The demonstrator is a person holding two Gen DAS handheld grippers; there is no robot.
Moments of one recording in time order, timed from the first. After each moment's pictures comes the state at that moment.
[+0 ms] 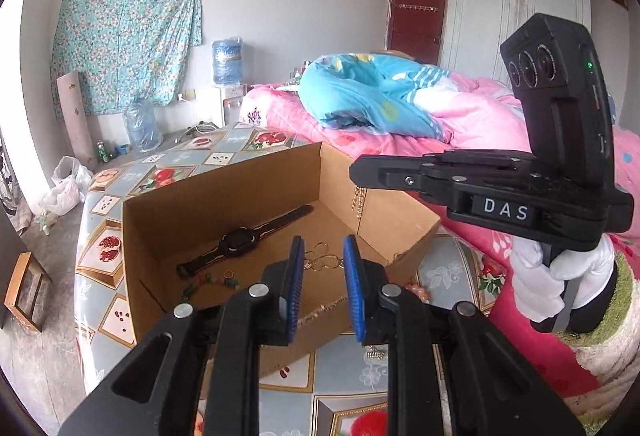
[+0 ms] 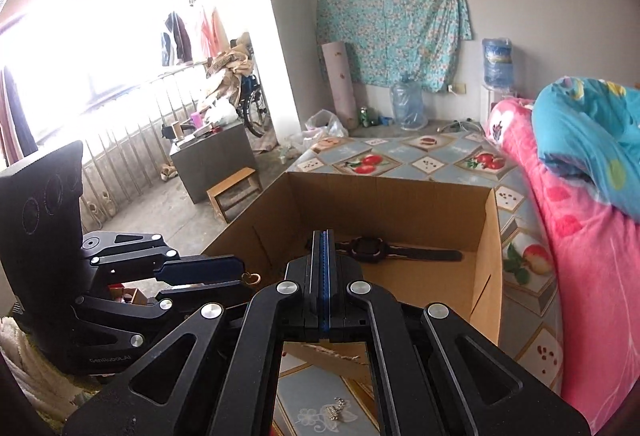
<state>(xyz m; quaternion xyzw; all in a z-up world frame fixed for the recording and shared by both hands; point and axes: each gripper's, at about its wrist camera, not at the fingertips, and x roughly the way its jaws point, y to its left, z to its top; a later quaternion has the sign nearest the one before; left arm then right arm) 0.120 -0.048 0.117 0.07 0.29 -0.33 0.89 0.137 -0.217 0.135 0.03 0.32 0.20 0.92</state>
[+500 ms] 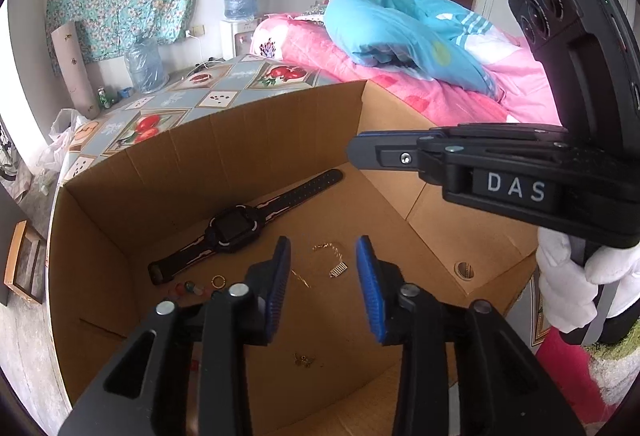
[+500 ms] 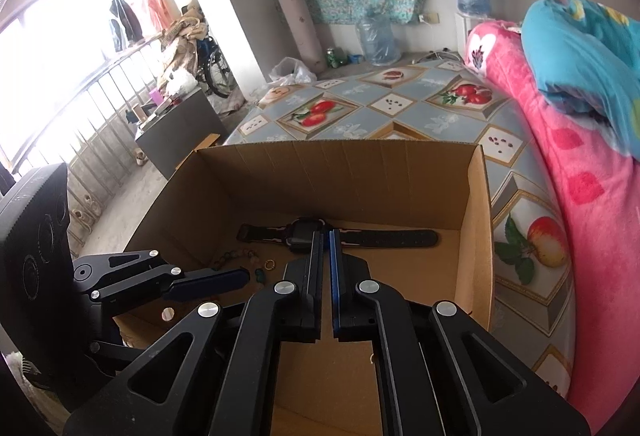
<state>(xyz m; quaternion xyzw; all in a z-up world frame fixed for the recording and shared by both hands) 0.216 -0.099 0.060 0.09 0.40 -0.28 0.87 0.218 -0.251 0.085 0.07 0.43 0.16 0.88</state>
